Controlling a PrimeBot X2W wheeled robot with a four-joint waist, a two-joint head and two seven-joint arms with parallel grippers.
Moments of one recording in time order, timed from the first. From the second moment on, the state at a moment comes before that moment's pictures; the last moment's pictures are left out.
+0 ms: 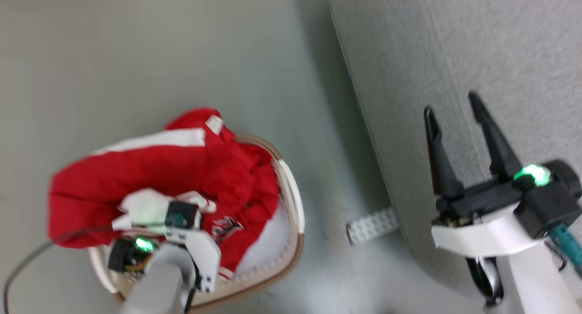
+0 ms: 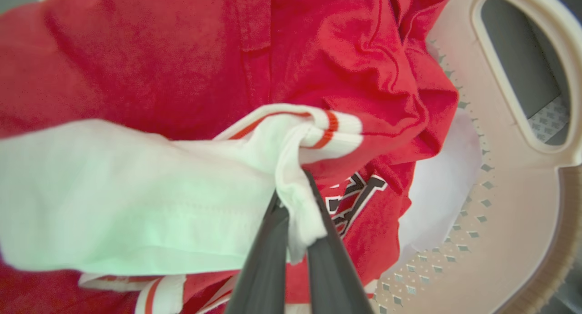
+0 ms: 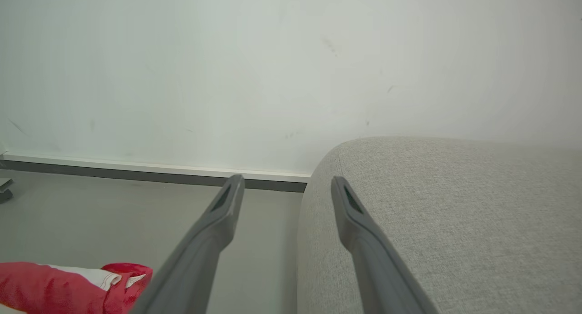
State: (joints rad) left arm -0.73 0.07 -0.28 1.23 -0.01 0.04 -0.17; right arm -0.41 -0.05 0.19 0.03 0.16 0.13 -0.26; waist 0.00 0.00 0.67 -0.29
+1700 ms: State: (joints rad) left arm -0.26 0.21 -0.46 -0.31 -0.28 0.04 0.31; right arm -0.18 -0.36 0.66 0.09 0.35 0.13 -0.25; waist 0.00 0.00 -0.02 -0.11
